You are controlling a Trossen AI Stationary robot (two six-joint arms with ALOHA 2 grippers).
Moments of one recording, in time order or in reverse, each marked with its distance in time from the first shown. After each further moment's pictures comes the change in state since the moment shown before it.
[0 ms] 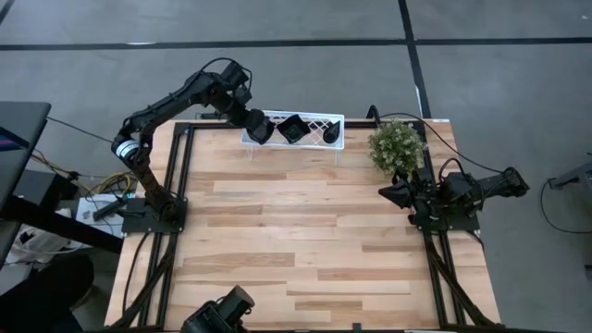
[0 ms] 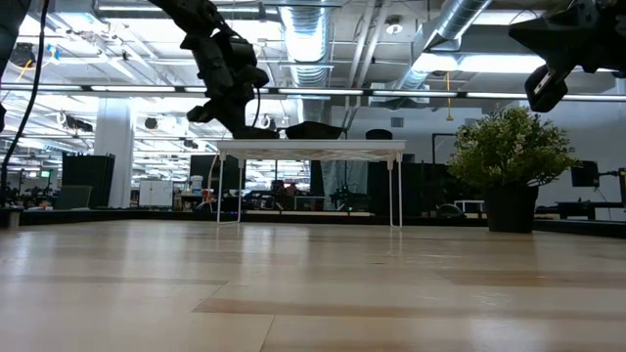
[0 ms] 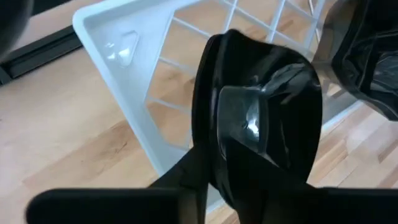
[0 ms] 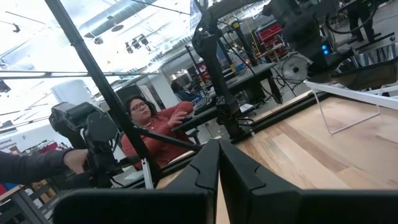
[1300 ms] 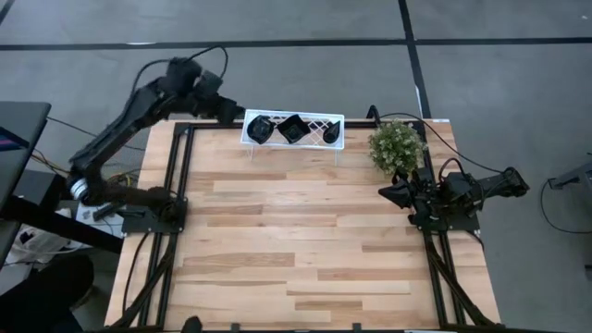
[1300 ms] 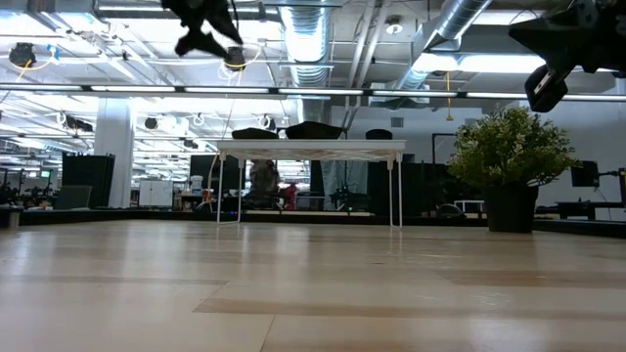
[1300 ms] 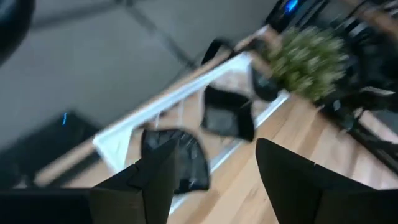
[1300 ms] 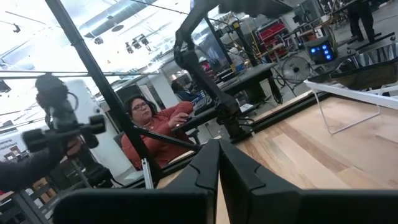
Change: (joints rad) left arm -0.049 -0.462 -0.119 0.251 -0.046 0.082; right arm 0.000 0.000 0.000 0.000 -0.001 0.000
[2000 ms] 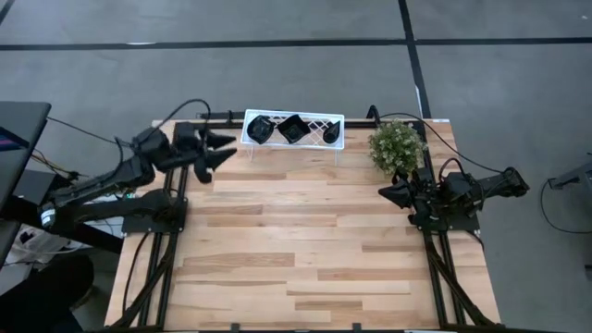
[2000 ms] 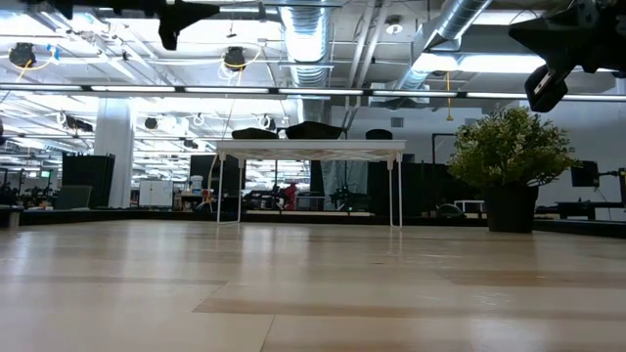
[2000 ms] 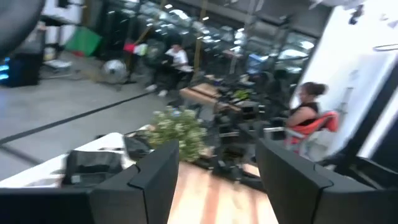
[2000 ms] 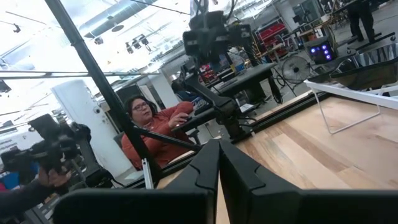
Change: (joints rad) left arm -0.337 -0.623 -0.830 0.946 -0.006 -0.128; right arm 0.000 0.000 0.000 0.000 0.000 0.000
